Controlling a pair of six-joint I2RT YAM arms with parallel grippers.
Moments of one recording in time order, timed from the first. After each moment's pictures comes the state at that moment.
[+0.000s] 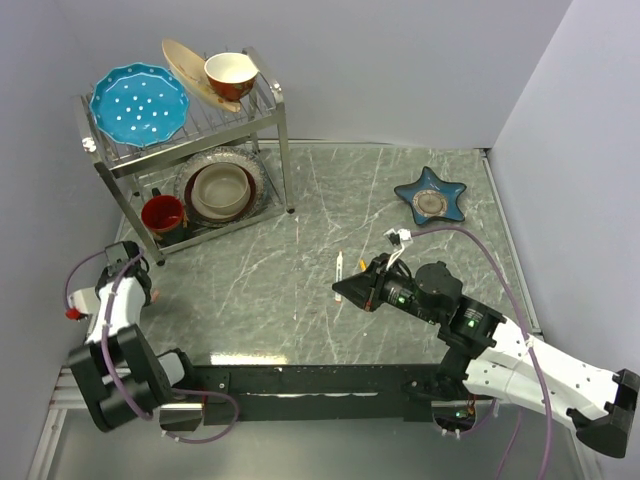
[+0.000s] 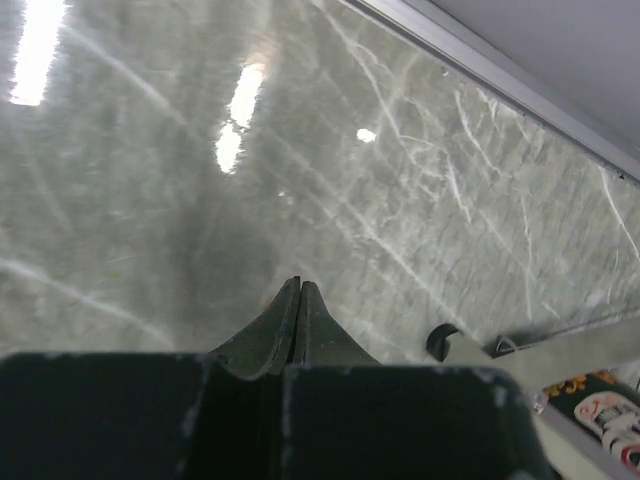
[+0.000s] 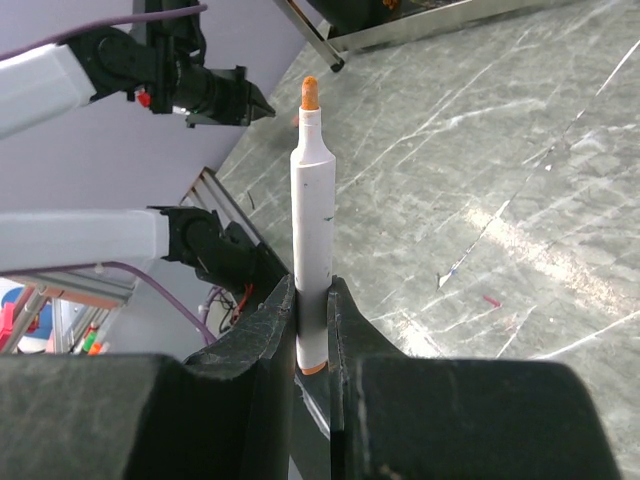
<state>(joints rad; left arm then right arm) 0.45 1.14 0.58 -0.56 -0.49 -1.53 0.95 0.68 0.60 -0.09 -0.04 0.68</state>
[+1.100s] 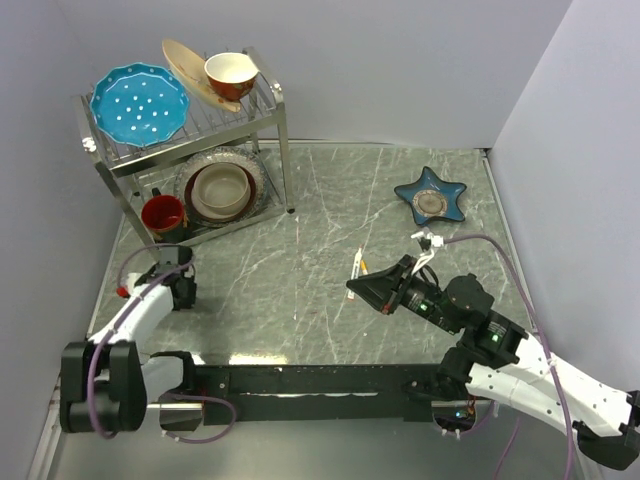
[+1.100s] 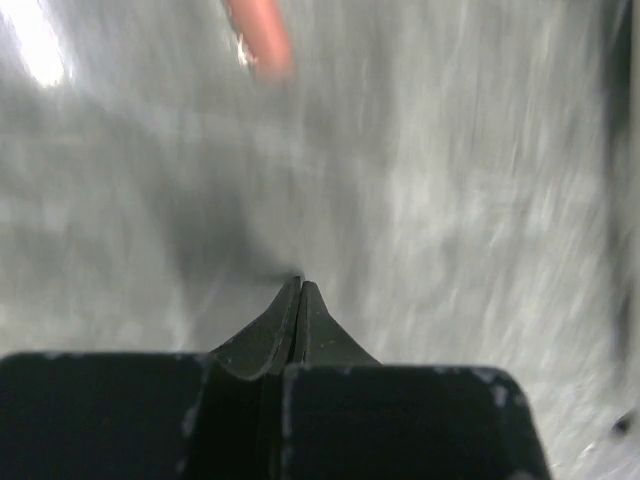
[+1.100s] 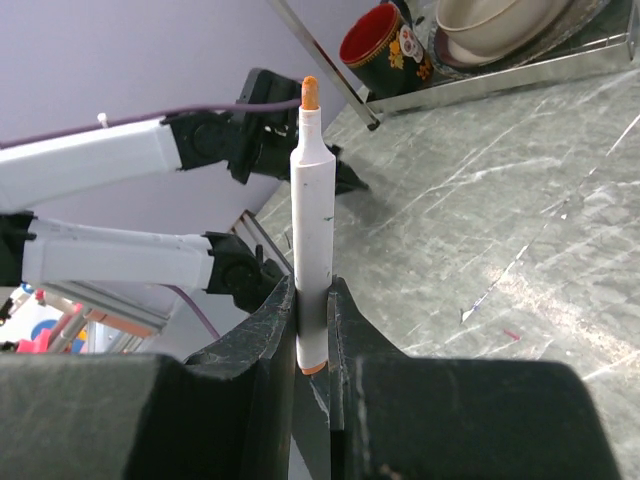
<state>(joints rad) 0.01 1.11 0.48 -0.54 -0.36 -1.51 0.95 0.50 0.58 -0.09 -0.01 0.69</state>
